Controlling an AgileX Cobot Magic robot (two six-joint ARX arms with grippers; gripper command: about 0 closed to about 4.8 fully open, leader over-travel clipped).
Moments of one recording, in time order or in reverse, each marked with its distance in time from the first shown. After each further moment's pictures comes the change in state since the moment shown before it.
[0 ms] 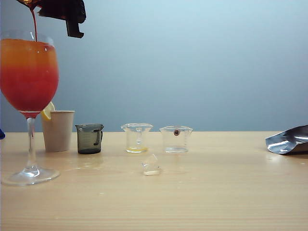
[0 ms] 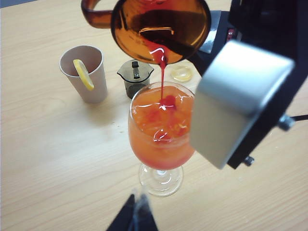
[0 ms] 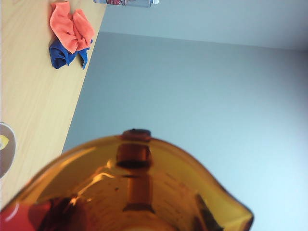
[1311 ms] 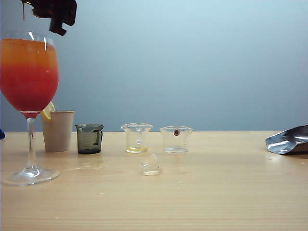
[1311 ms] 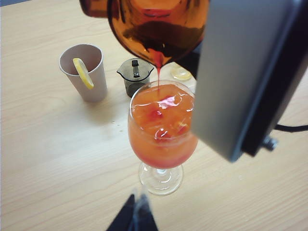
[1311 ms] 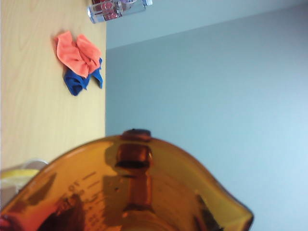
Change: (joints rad) left arm 0.000 0.000 0.000 -0.004 0.000 0.000; right arm 0.000 0.000 0.000 -0.012 -0.004 0.346
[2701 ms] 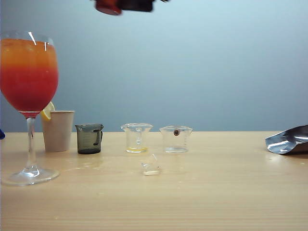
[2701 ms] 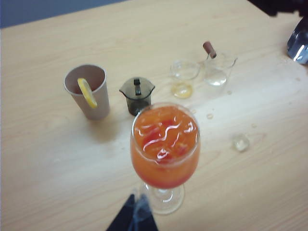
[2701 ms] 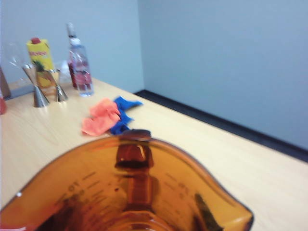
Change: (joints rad) left arm 0.000 0.000 0.000 0.063 0.000 0.000; right arm -0.230 -0.169 -0.105 -0.071 -0.118 1.366
